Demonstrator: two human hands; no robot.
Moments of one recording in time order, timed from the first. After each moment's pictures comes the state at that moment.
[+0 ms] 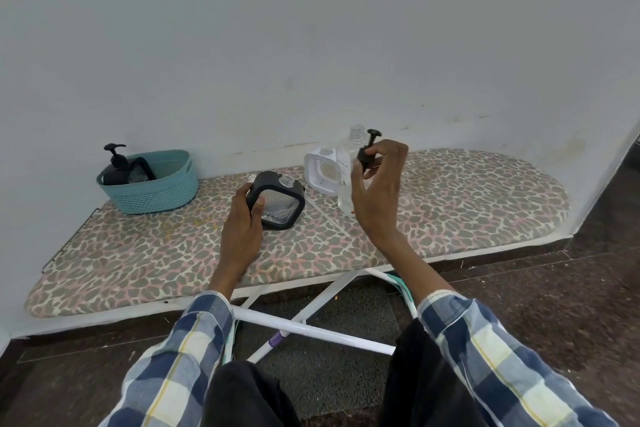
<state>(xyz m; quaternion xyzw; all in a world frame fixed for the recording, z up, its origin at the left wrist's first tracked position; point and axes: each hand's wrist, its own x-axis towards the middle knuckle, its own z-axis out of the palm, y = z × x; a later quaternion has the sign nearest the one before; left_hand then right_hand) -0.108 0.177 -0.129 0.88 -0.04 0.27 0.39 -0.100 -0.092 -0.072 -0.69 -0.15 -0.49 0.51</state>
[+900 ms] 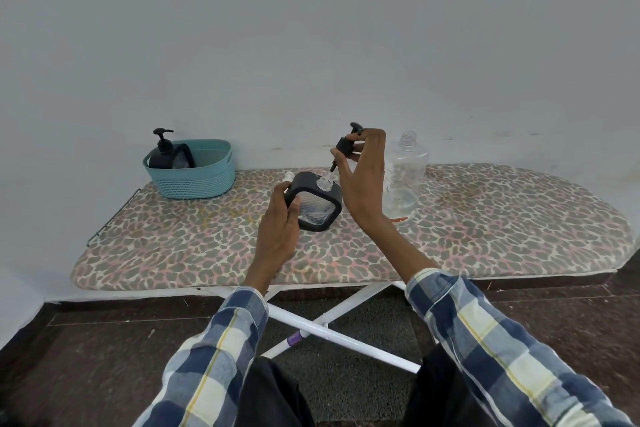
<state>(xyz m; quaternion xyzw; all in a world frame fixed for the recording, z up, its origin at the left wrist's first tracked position) -0.113 0.180 -0.128 0.87 -0.02 0.27 0.41 -0.070 0.007 -0.044 -0.70 -0.18 -0.37 0.58</state>
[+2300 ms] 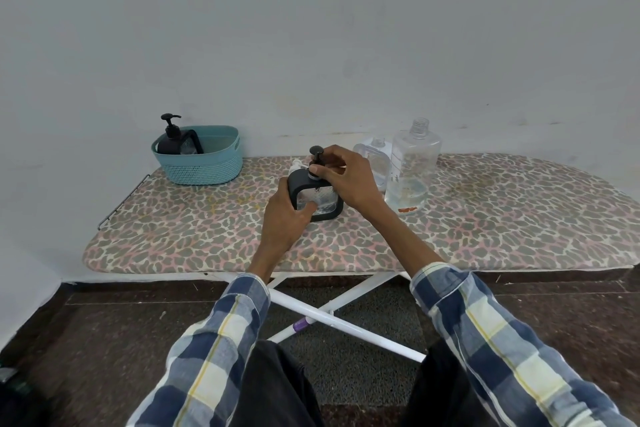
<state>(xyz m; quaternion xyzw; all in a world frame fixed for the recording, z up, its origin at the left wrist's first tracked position) -0.110 0.181 -0.125 0.85 0.02 0.24 0.47 -0.067 0.017 -0.054 -0.80 -0.21 -0.11 0.56</state>
